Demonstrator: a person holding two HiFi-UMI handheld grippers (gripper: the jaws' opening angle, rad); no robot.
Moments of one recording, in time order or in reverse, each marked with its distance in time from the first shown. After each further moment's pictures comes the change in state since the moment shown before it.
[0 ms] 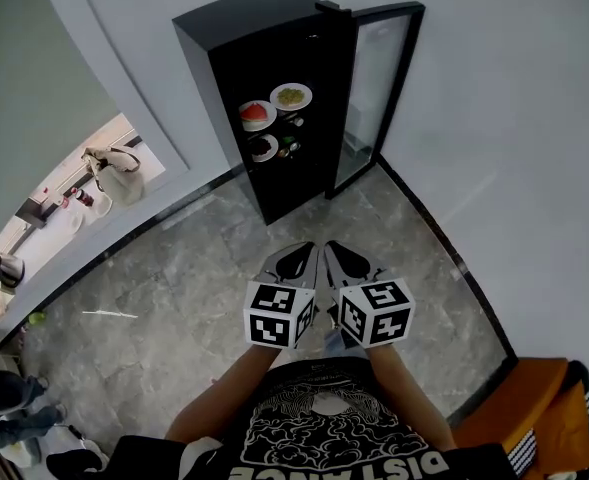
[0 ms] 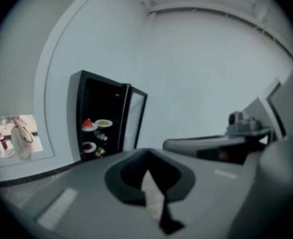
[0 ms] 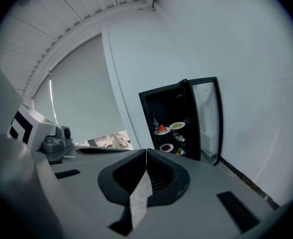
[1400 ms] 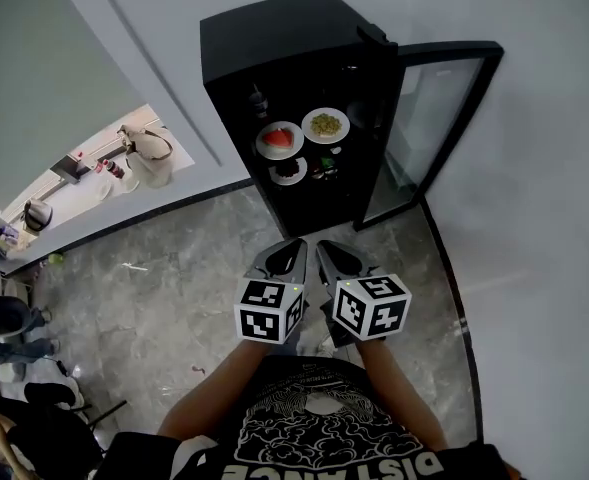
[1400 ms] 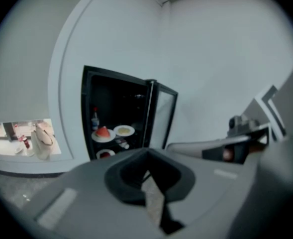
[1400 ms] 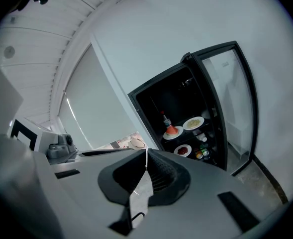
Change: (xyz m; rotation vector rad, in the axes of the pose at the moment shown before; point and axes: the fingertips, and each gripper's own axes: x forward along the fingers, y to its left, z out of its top) left arm 0.148 0.076 0.074 -0.082 0.017 0.352; right arm 0.135 -0.111 0.074 0.105 0.117 0.367
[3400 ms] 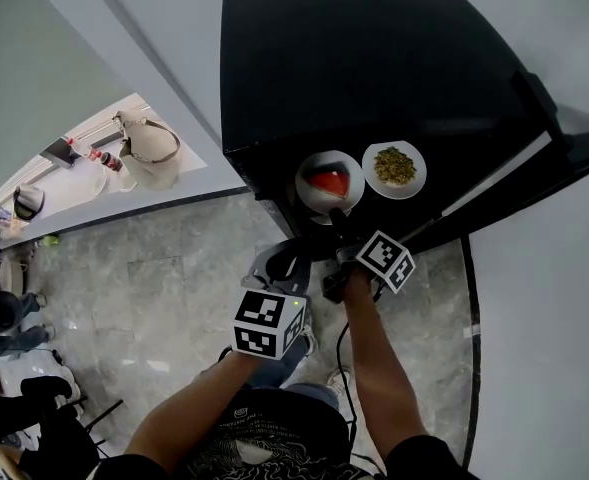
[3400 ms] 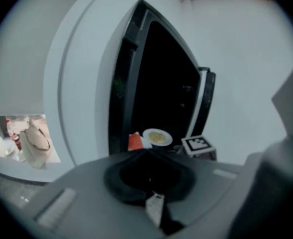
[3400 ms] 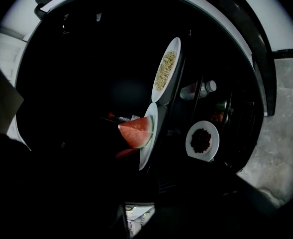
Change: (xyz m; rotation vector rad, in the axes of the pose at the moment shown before) left arm 0.161 0.207 0.013 -0.054 -0.006 0.042; right arm 0.347 -0.166 -0.006 0.834 -0.117 0.038
